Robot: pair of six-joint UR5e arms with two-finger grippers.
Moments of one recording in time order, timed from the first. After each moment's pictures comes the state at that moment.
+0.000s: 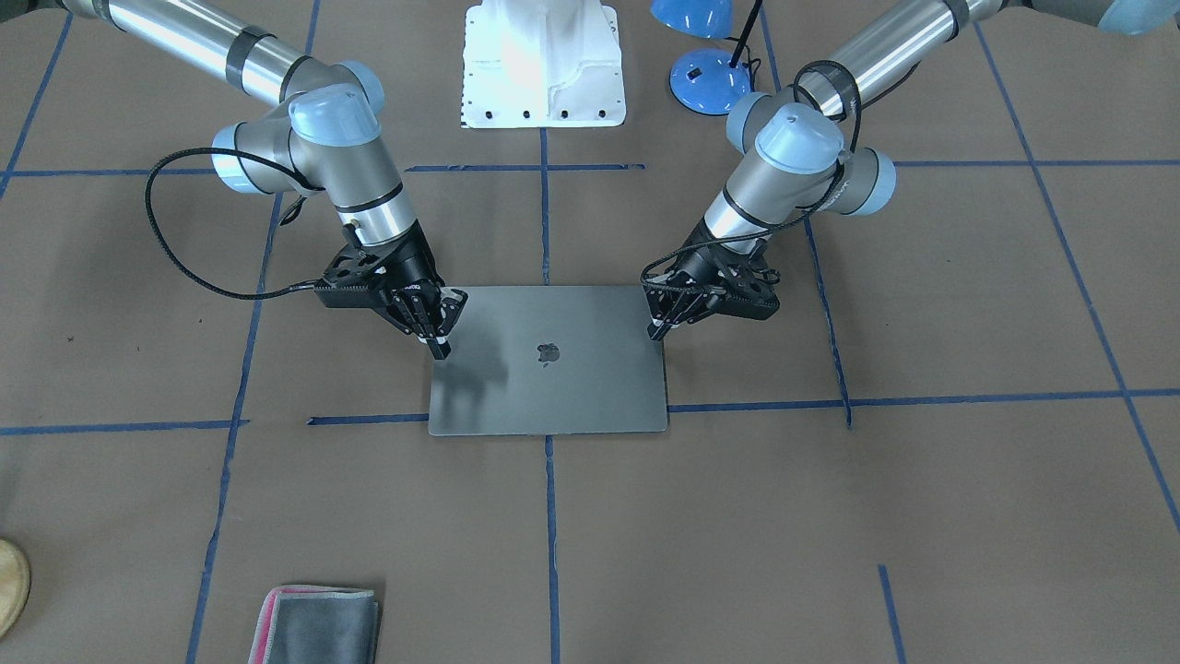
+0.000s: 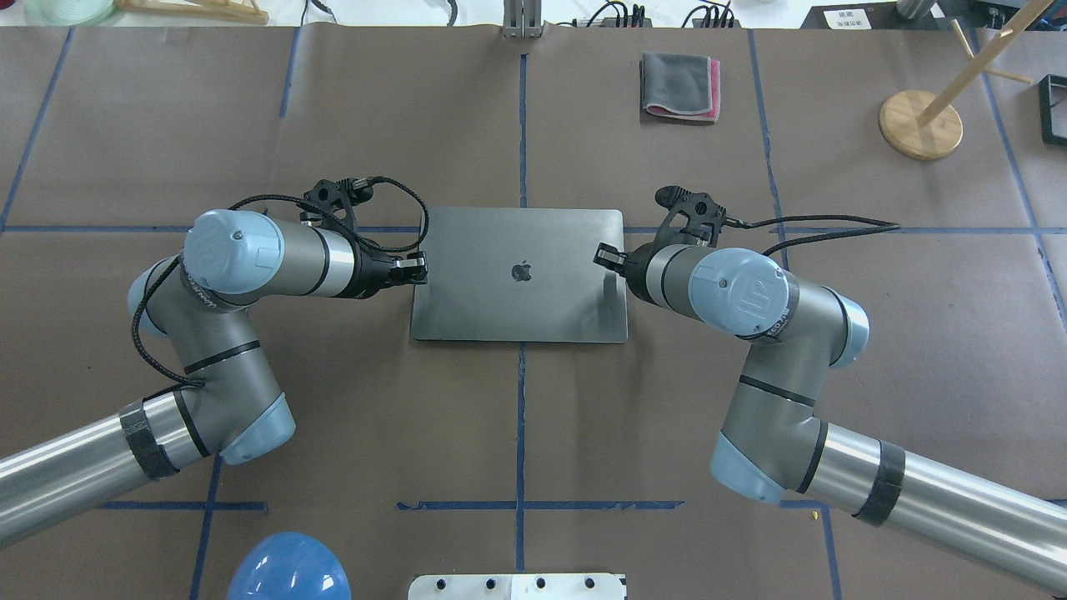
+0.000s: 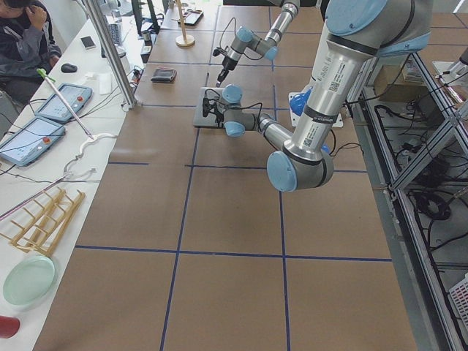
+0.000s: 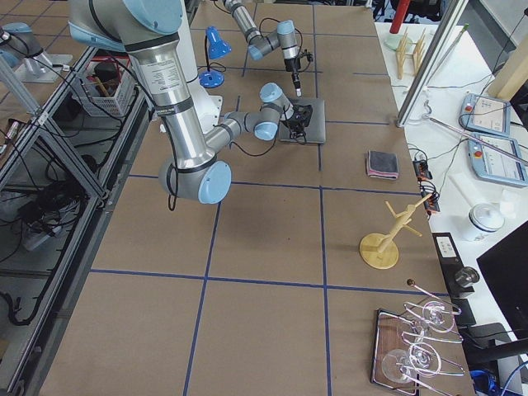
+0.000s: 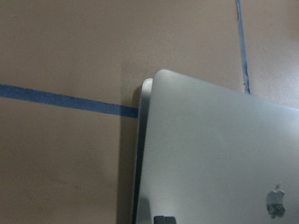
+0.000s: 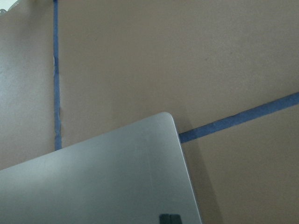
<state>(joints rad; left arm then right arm) -0.59 -2.06 -1.48 -2.41 -1.82 -1.41 0.51 -1.11 1.56 -0.93 1.51 1.57</state>
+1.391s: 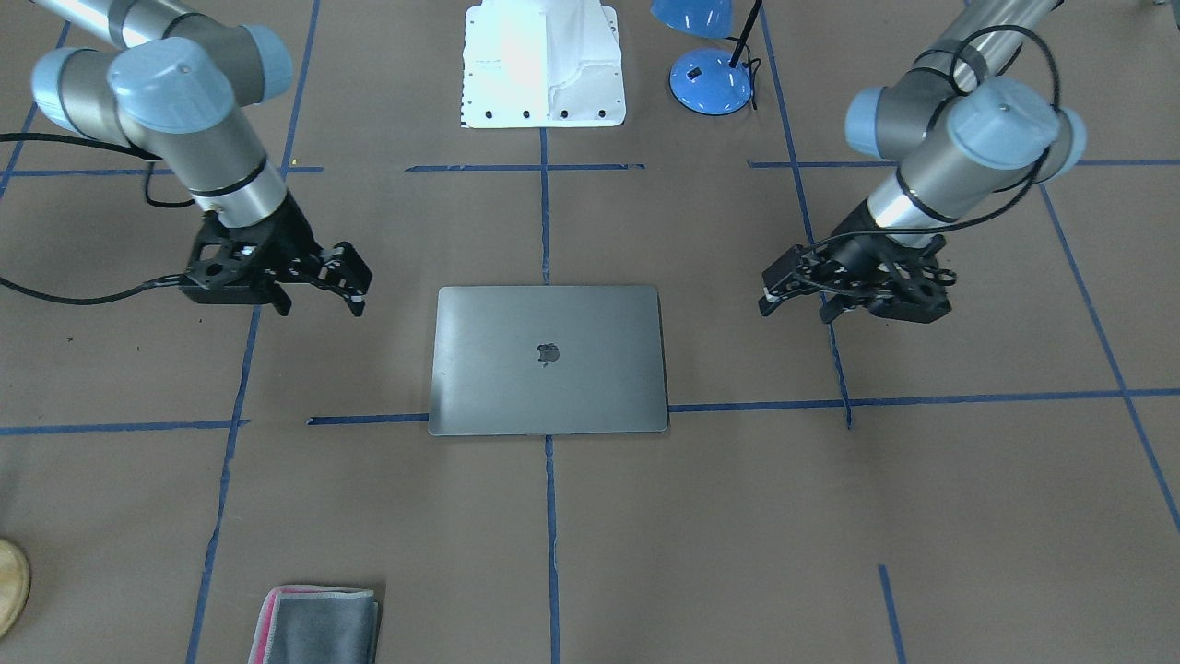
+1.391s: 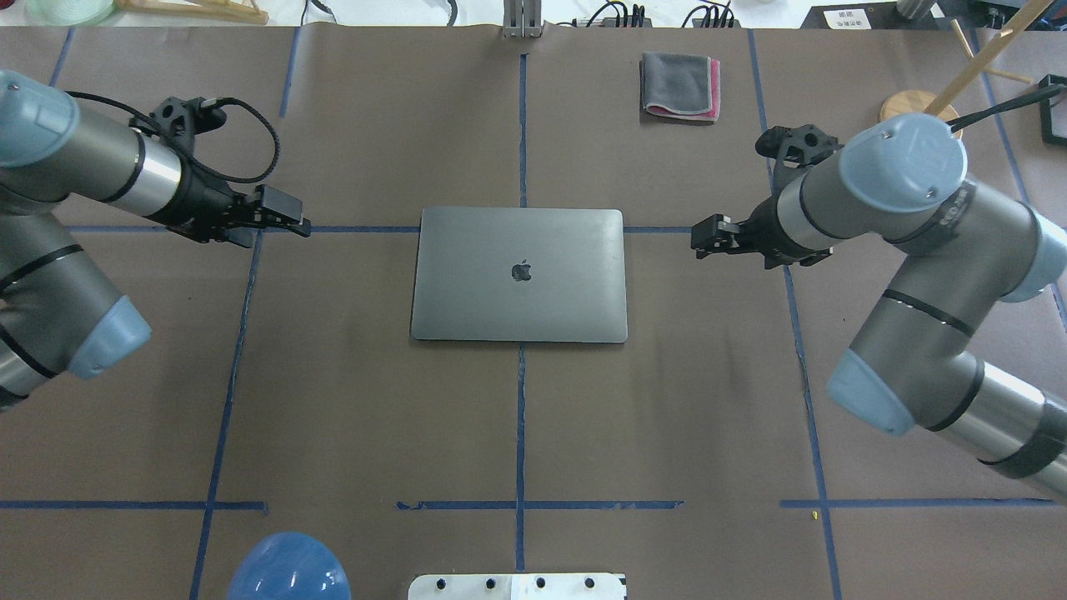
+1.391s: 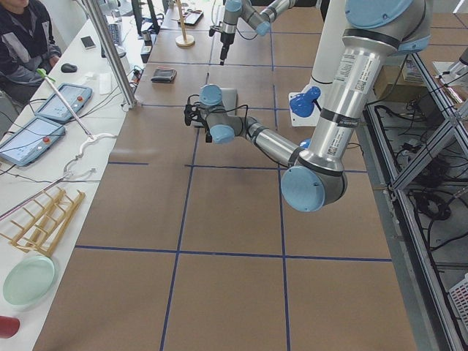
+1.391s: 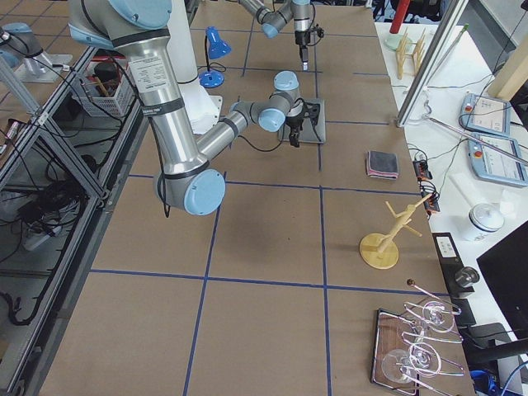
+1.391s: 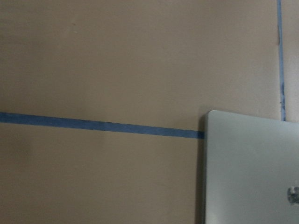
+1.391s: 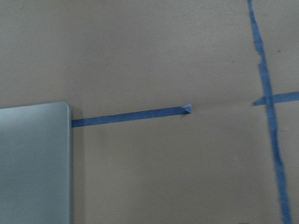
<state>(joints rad) -0.92 -1.83 -1.67 -2.21 -2.25 -1.10 0.79 -1.30 1.86 -1.33 2.00 1.13</state>
